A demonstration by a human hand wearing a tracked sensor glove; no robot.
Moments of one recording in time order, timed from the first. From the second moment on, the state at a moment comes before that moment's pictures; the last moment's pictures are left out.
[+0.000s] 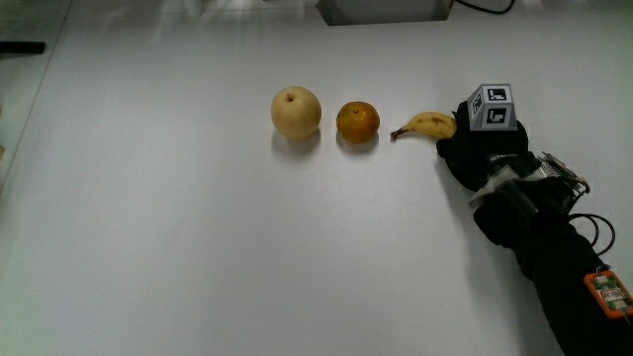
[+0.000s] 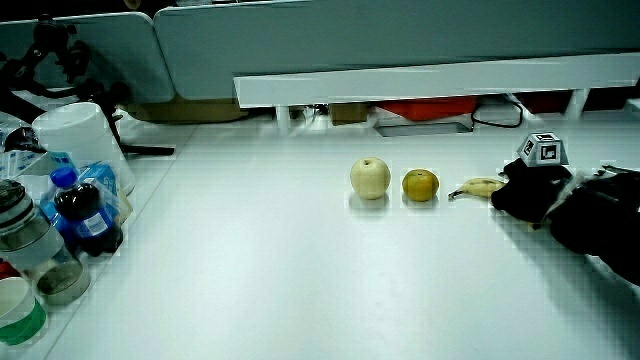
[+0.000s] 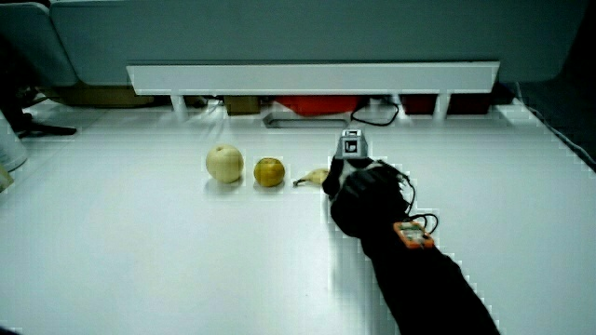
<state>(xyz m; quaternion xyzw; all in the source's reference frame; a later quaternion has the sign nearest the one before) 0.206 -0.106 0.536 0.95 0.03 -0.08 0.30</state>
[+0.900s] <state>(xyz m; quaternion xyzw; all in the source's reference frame) 0.229 -0.098 0.499 0.95 -0.04 -0.03 0.32</state>
